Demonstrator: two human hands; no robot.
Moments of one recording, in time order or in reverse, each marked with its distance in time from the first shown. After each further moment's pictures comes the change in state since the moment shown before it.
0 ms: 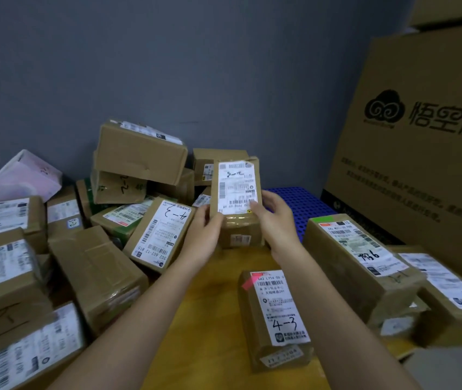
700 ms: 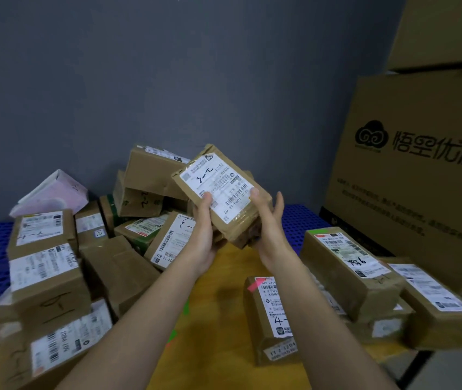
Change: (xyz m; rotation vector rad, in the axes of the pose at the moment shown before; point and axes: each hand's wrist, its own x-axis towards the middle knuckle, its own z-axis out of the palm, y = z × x) left_hand -0.031 0.046 -0.021 -0.533 -0.145 -0.023; right_hand -0.044 -0.038 0.019 0.379 -0.164 0.059
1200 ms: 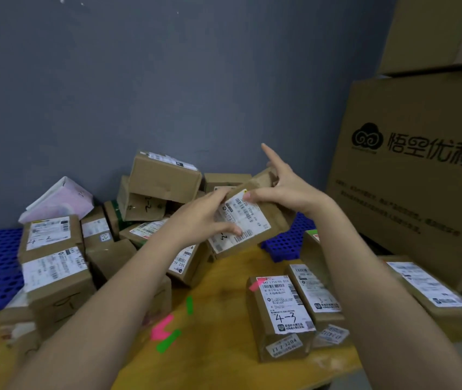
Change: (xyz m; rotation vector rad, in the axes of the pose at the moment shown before) left_hand -0.013 0.067 -0.007 1.390 -0.253 0.386; right_hand 0.012 -0.102 -0.013 -0.950 -0.278 -0.202
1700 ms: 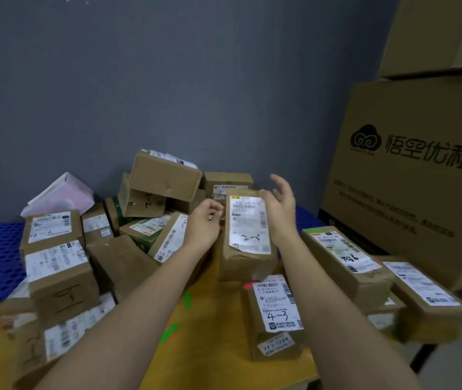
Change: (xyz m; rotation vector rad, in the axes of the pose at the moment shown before) left_hand 0.008 -0.003 0.057 -0.543 0.413 -0.405; right_hand -0.004 0.040 0.064 0.569 0.517 0.074
